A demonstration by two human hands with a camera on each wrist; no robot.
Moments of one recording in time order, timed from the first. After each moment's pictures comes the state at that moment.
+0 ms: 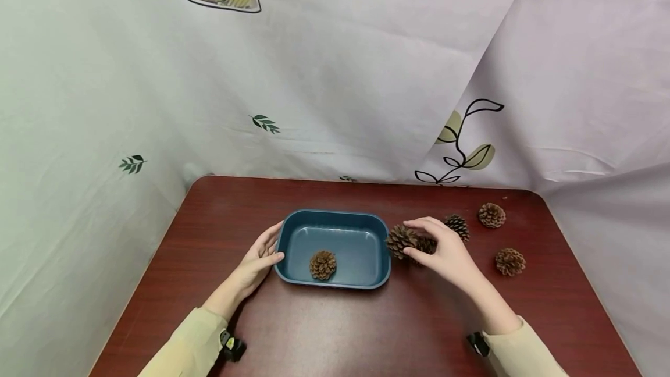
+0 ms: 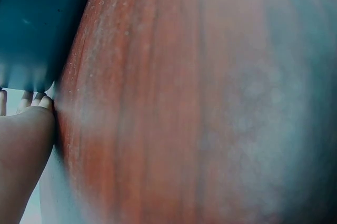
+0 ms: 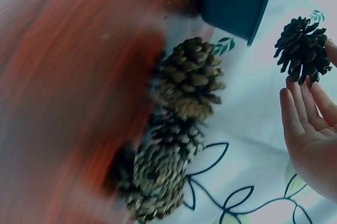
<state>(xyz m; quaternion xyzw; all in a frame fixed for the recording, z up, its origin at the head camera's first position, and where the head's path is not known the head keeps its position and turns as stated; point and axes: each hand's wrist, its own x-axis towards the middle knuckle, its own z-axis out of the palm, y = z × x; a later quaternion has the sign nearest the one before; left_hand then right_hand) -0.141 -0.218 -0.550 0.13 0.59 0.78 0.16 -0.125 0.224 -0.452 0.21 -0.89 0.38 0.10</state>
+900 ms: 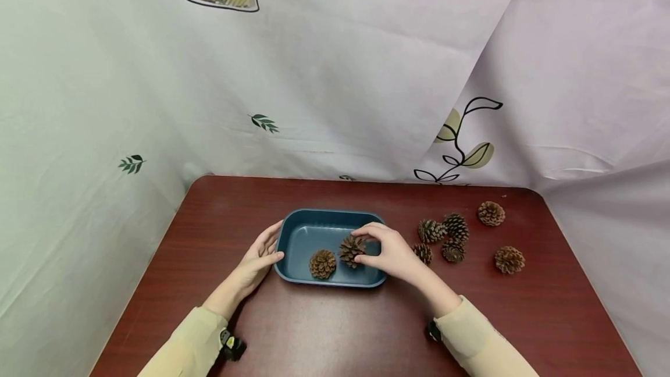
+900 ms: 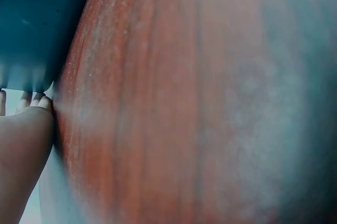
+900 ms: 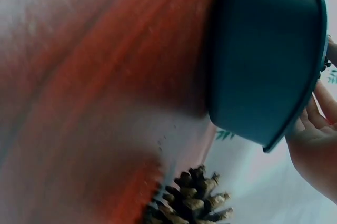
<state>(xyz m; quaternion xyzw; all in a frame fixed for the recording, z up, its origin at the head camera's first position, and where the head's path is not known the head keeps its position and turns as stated) -0.141 -0.217 -0.549 0.14 0.59 0.78 0.16 -0.143 0.143 -0.472 0.27 -0.87 0.41 -0.03</state>
